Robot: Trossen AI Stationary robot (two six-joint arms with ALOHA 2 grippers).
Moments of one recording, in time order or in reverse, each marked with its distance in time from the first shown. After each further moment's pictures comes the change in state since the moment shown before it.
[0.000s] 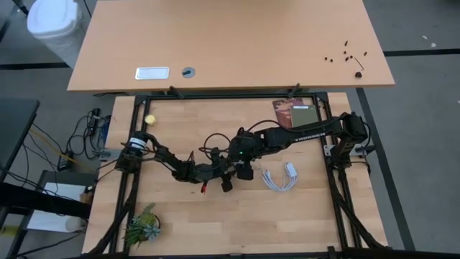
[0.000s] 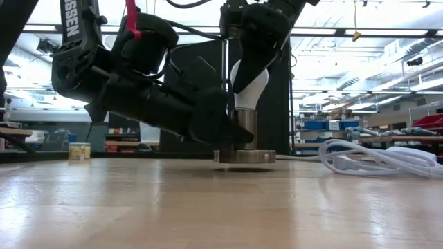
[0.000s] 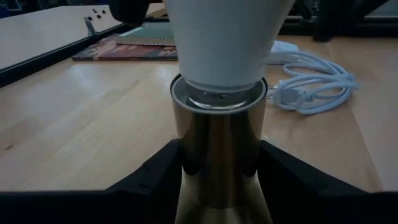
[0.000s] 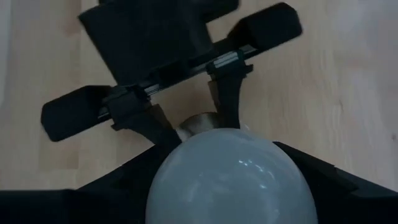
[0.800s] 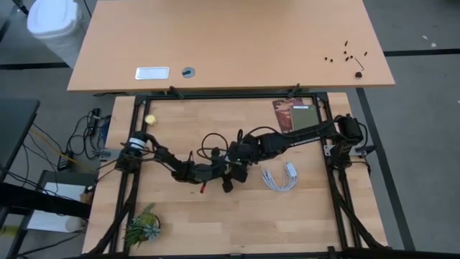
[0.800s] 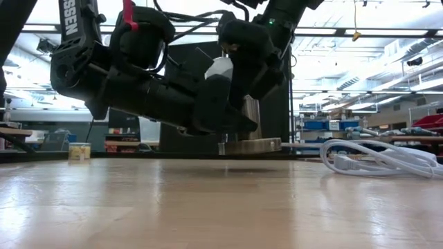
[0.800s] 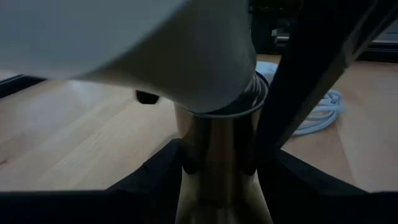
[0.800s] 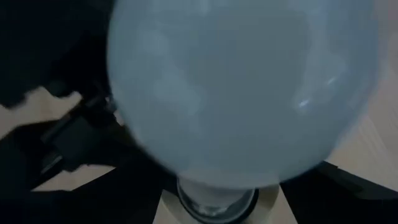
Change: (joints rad) left arm -0.004 -0.002 0.002 0.054 -0.007 0.003; right arm 0.035 0.053 -0.001 0.001 0.087 0.315
